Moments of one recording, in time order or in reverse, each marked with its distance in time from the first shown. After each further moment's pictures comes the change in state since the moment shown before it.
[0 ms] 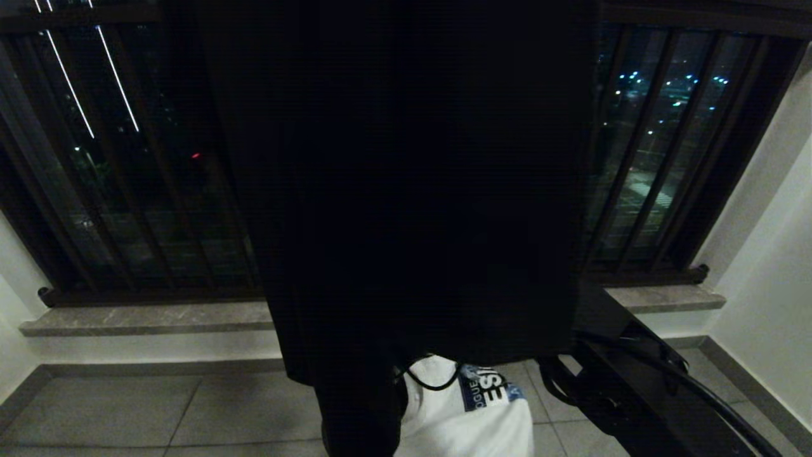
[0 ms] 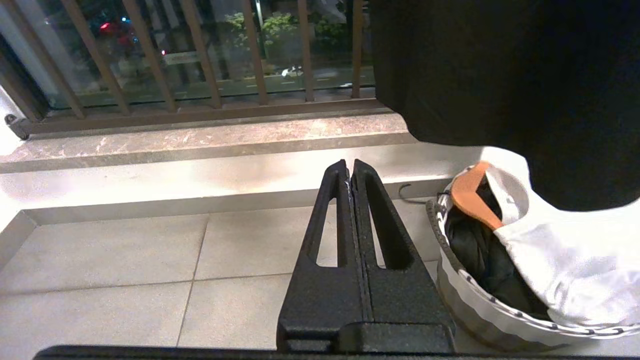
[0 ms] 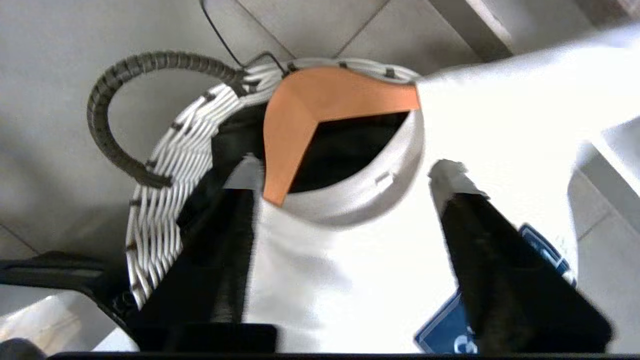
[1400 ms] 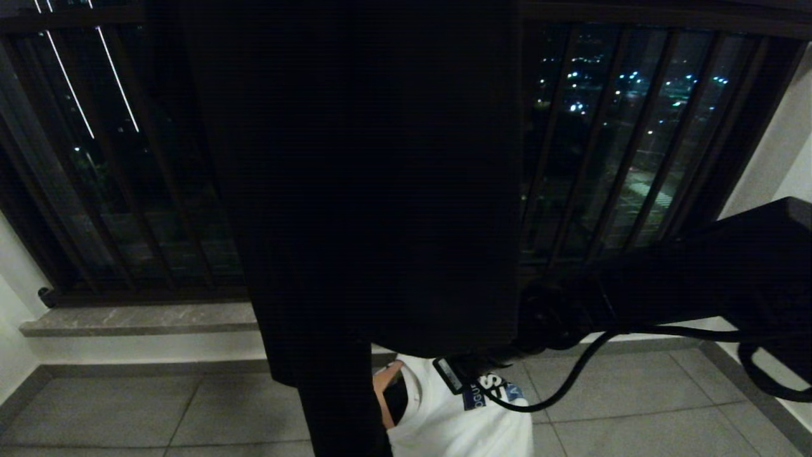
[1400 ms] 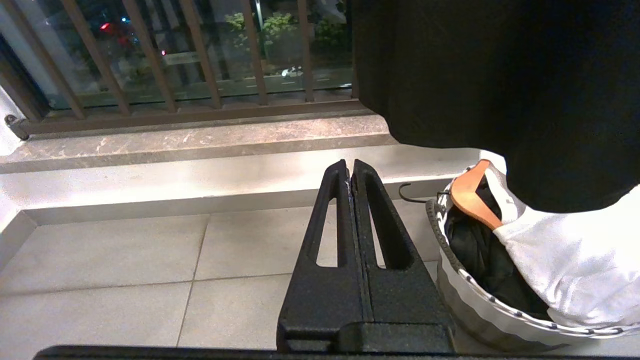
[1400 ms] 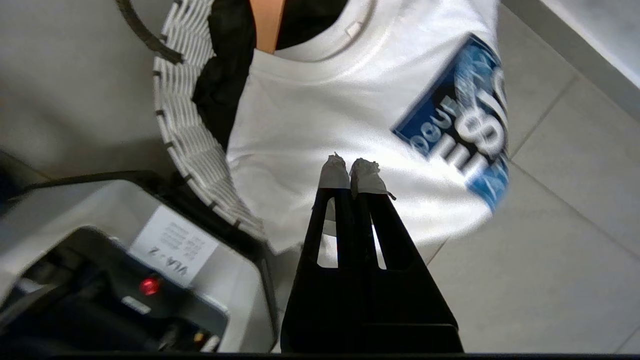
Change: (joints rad) left arm 0.000 0.000 0.000 0.000 0.000 0.000; right arm 0.007 -0.556 0.640 0.008 -0.109 0.147
